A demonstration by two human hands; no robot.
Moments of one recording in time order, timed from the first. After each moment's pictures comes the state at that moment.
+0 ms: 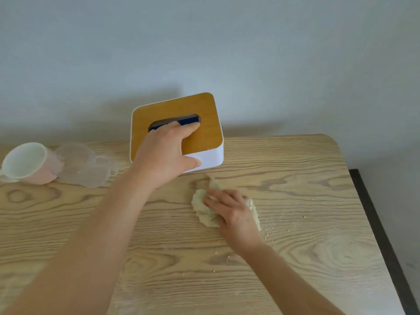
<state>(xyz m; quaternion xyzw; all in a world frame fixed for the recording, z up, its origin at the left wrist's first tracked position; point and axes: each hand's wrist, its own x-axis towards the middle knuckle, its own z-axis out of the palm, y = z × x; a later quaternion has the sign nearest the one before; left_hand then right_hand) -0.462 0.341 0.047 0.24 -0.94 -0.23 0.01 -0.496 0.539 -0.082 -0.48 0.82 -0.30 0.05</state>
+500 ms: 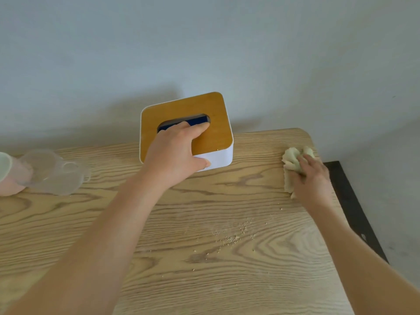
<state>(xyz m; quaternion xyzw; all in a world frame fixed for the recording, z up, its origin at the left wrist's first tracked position) -0.500 0.392 0.047 0.20 -0.95 -0.24 0.02 -0.654 0.665 -0.063 -0.15 0.97 -0.20 0.05</state>
